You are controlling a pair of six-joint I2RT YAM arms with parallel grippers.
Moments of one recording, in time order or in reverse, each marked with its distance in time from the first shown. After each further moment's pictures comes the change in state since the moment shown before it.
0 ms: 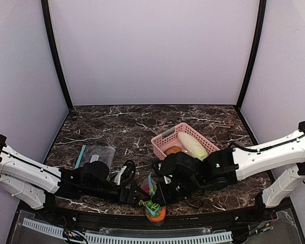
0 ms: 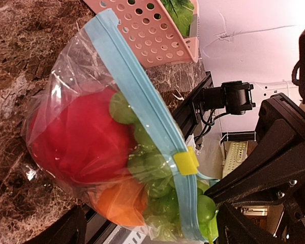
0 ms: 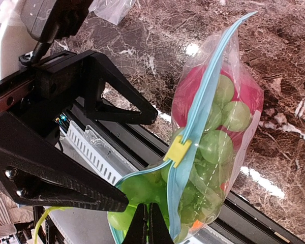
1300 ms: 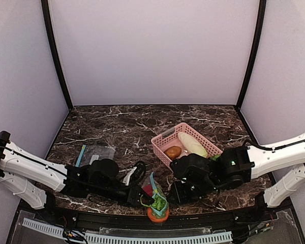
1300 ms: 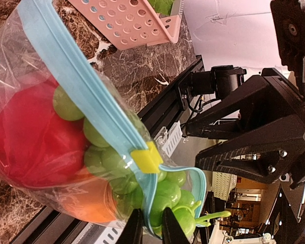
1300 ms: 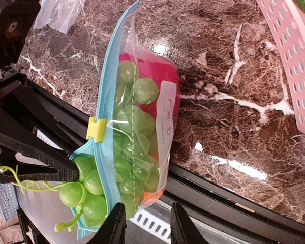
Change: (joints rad) left arm -0.037 0.087 0.128 -0.061 0.072 -0.026; right arm 0.019 -0.130 -0.049 -0.200 0.109 0.079
